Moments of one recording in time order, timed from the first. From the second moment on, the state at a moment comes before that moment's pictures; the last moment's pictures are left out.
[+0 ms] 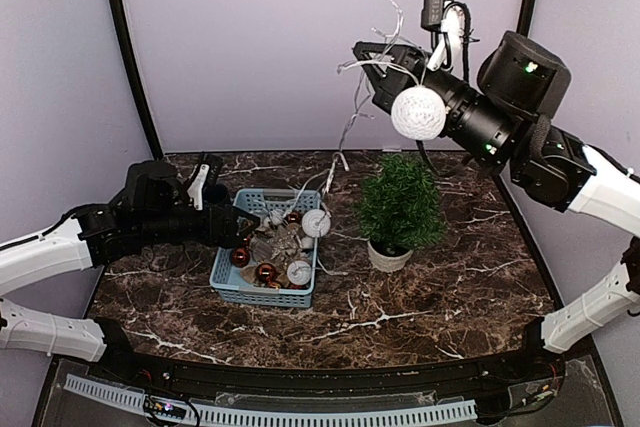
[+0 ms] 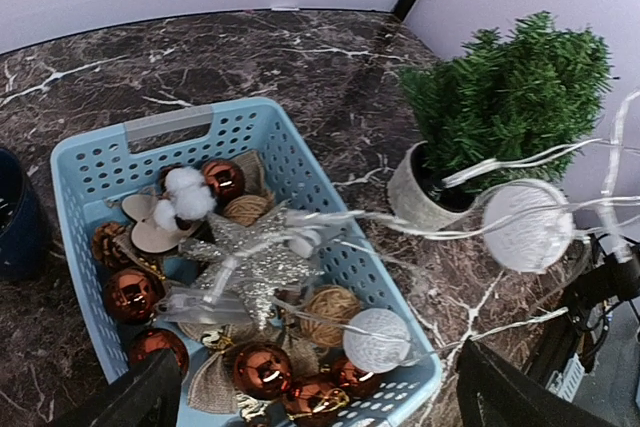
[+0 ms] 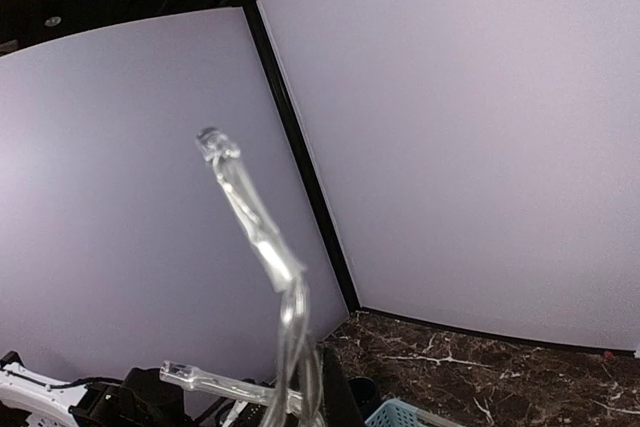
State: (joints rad) left arm -0.74 1.00 0.76 -0.24 0.08 -0.39; right arm 1.21 1.30 1.48 0.06 0.40 0.22
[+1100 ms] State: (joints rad) left arm -0.68 1.36 0.64 0.09 -0.06 0.04; right arm 1.21 1.17 1.44 0.02 0.43 0.24
